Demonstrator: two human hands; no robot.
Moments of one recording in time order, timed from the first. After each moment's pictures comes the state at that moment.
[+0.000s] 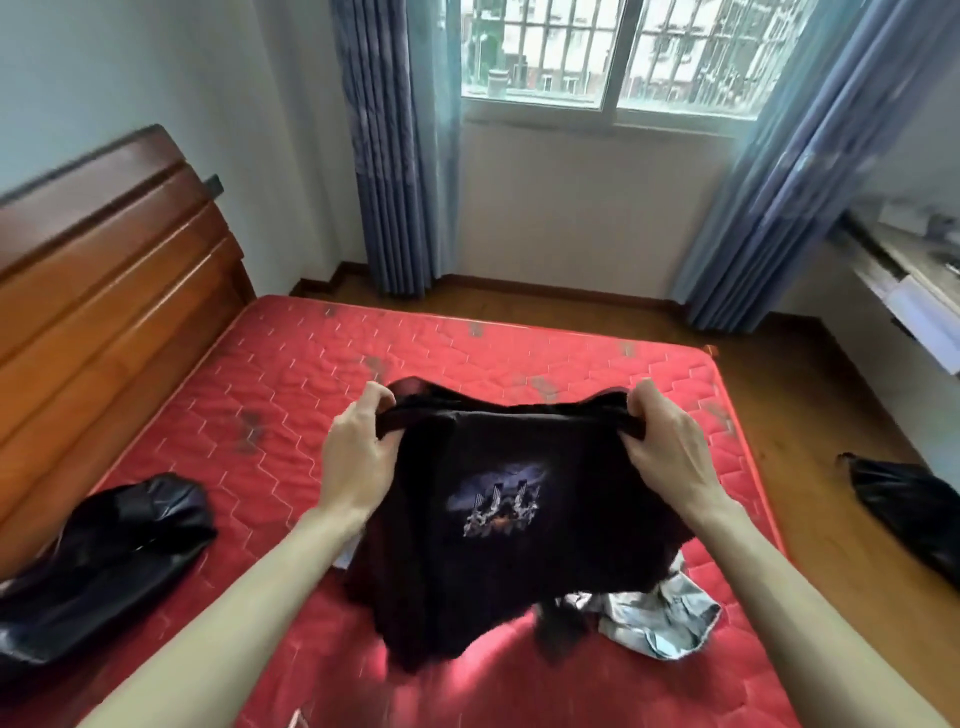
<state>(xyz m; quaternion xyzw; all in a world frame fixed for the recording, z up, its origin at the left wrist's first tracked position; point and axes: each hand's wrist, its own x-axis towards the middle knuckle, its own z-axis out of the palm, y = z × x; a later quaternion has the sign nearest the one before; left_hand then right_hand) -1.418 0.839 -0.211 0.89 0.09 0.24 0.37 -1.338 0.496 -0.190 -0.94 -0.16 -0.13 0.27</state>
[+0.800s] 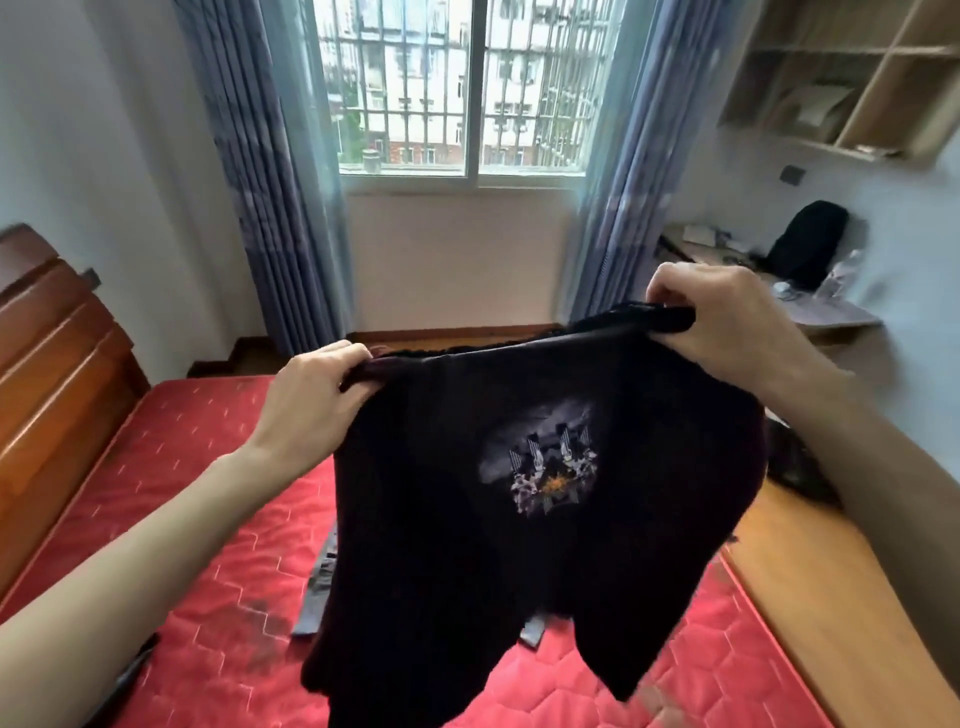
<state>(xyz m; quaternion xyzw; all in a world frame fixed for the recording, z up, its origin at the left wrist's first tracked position) -1.470 0.864 -0.055 0.91 -0.17 0.24 0.29 -1.482 0.465 0.044 -0.93 -0.21 -0.27 0.10</state>
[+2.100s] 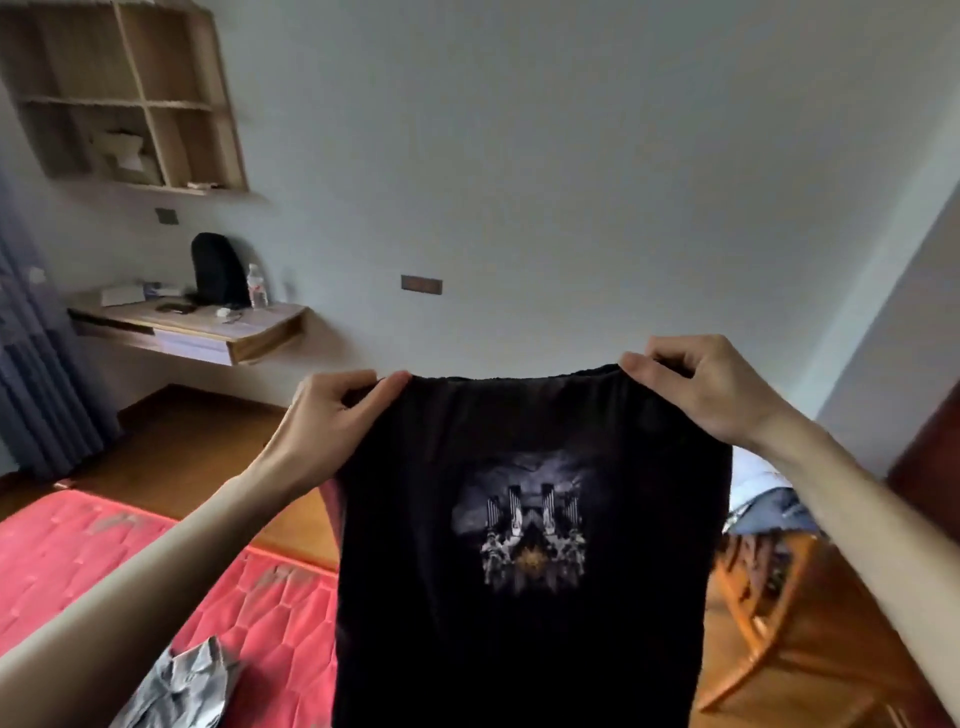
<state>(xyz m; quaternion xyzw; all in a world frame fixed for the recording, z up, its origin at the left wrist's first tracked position) -1.733 0.282 0.007 0.61 -0.60 -0.08 0.51 -2.076 0.151 0.069 -0.85 0.31 -0.34 0.28</state>
